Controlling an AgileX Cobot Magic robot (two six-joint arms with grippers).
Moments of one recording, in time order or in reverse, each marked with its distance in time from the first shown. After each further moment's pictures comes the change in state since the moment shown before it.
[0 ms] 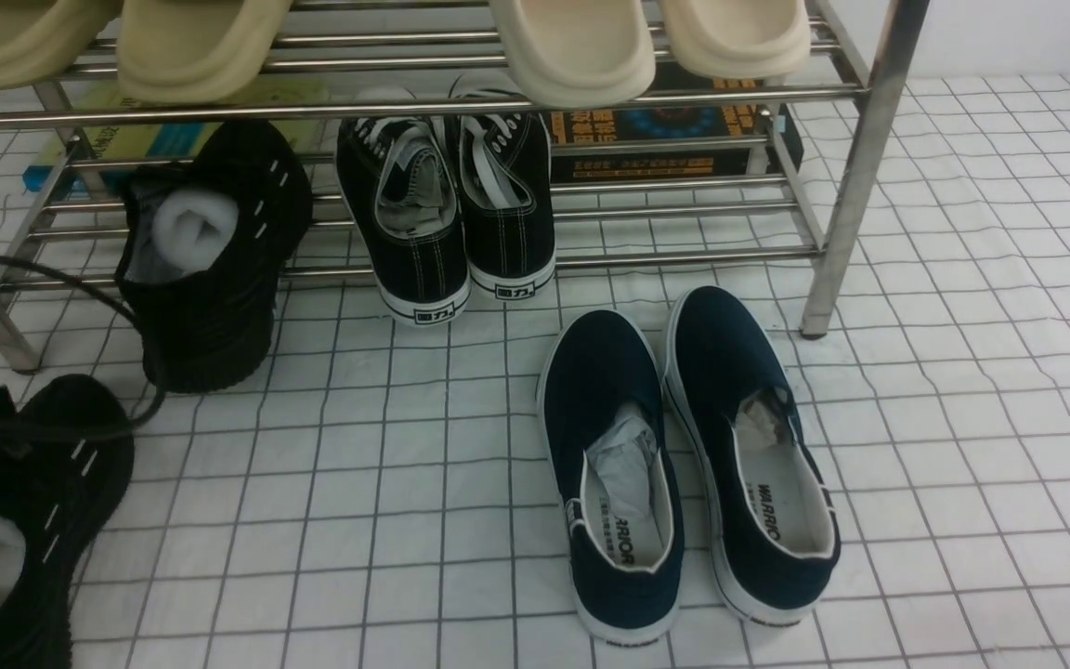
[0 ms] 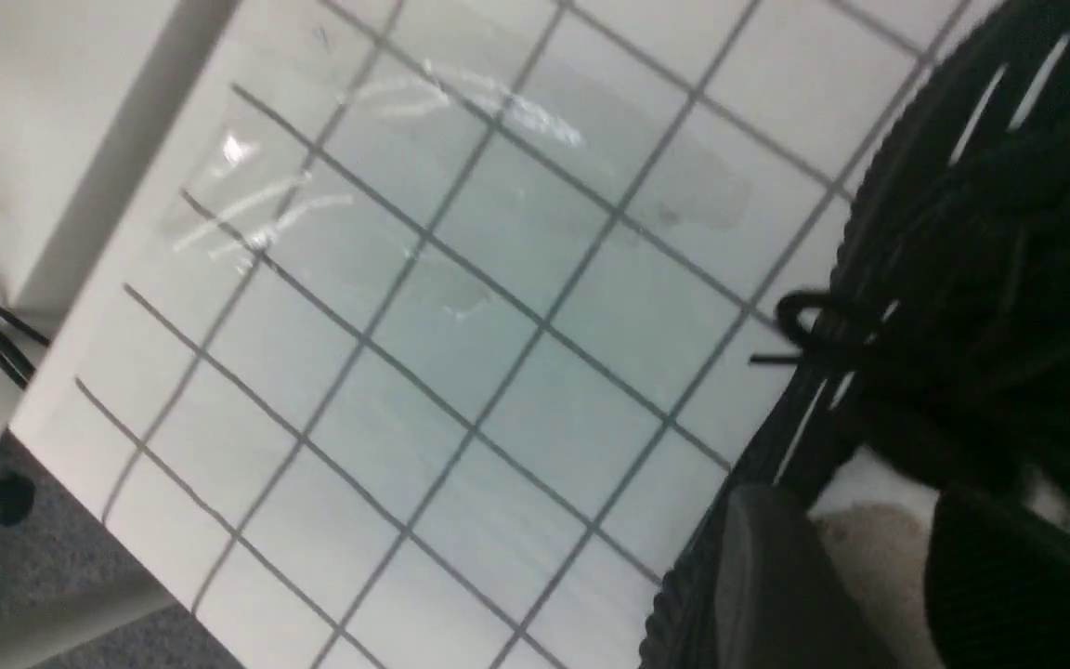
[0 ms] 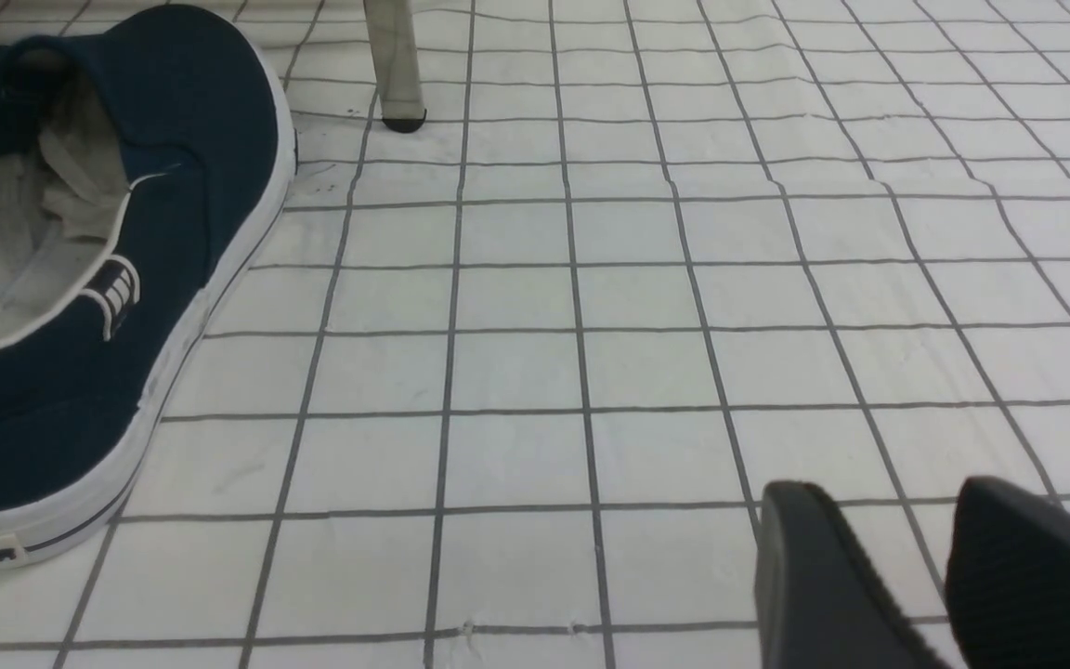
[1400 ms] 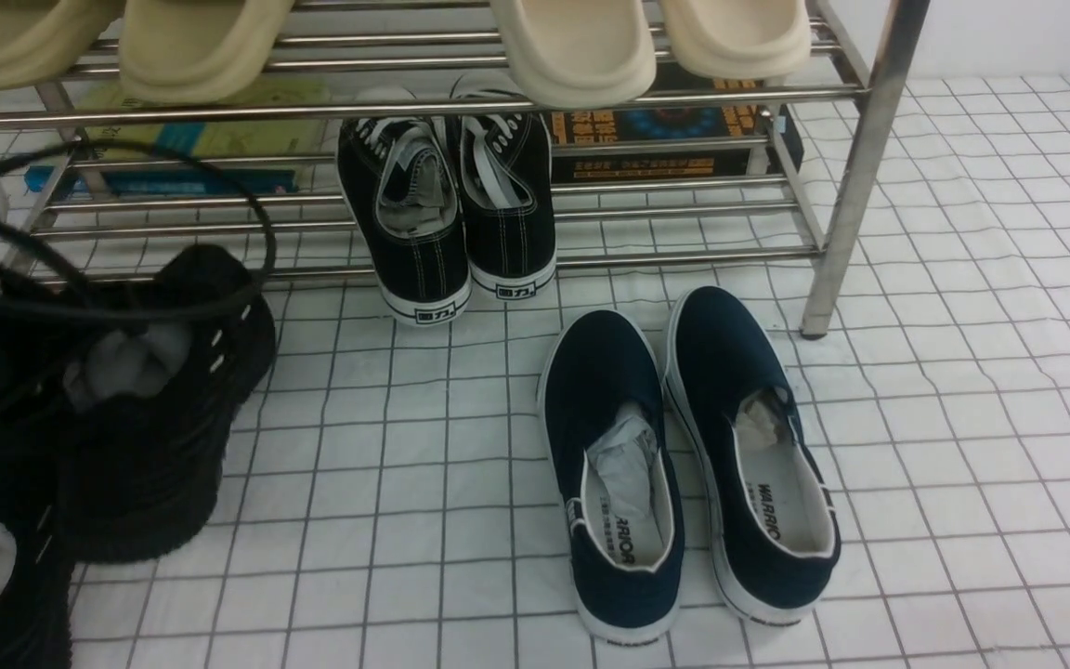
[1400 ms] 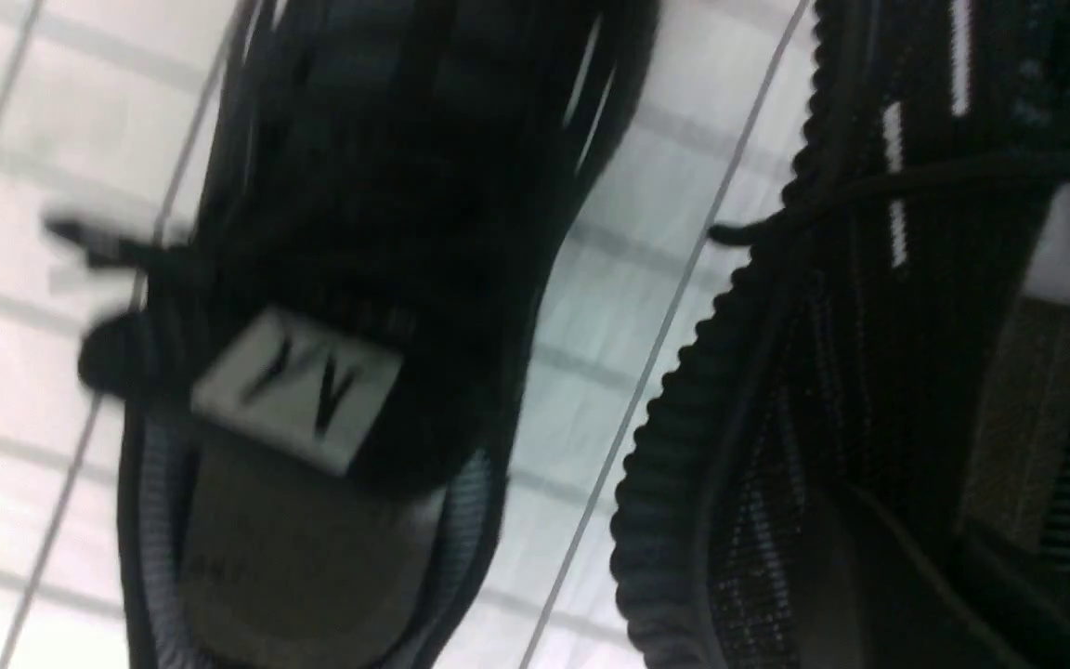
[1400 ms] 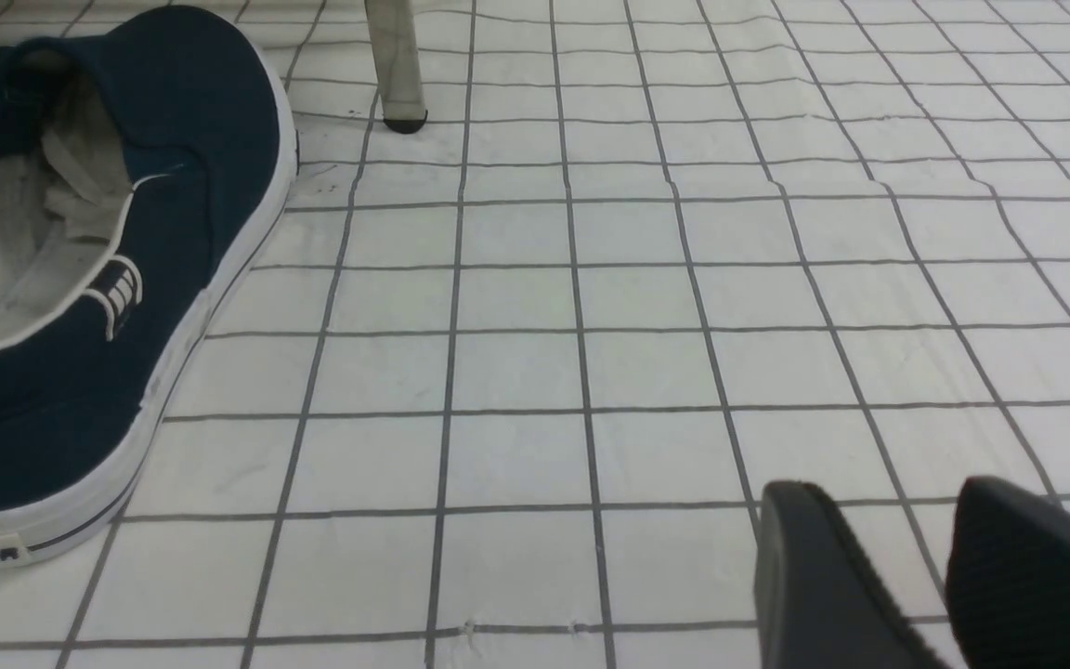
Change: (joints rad) right arm 0.000 0.000 0.000 0.000 0.000 -0.001; left arm 0.000 0.004 -0.065 -0.542 -0.024 0.397
